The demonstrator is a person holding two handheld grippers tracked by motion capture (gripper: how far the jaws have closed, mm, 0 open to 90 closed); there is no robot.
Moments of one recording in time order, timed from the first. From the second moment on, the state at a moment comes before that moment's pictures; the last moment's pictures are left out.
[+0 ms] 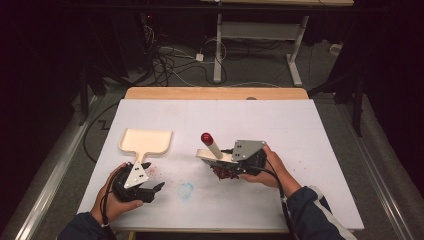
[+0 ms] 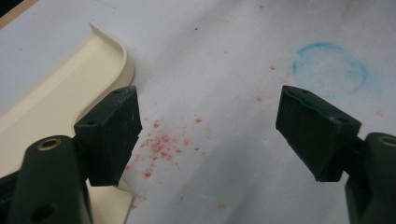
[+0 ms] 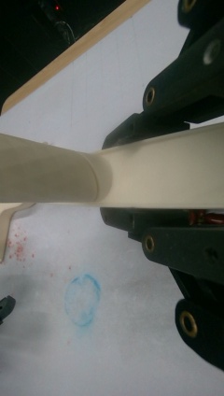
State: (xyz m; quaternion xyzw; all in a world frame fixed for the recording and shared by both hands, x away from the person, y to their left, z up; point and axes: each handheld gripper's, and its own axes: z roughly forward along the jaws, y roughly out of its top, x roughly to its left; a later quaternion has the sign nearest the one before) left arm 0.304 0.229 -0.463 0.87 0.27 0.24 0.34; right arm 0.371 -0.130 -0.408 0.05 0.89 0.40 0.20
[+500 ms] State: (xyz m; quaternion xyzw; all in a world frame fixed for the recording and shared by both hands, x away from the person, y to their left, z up) left arm 0.302 0.231 -0.461 0.87 0.27 0.24 0.34; right arm 0.335 -0.196 -0.374 0.14 0.88 0.40 0.22
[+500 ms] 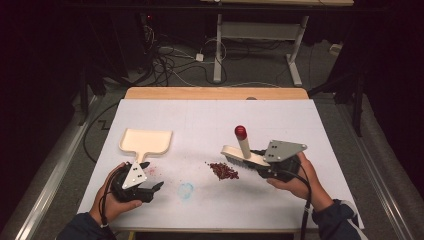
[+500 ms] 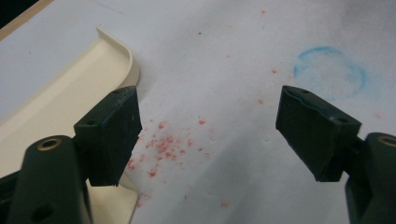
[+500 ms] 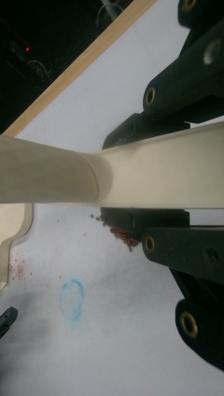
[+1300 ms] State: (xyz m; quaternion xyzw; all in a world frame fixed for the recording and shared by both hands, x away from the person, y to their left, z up) left arm 0.302 0.229 -0.461 0.87 0.27 0.24 0.34; right arm 0.297 -0.270 -0.388 0.24 0.89 0.36 0.10
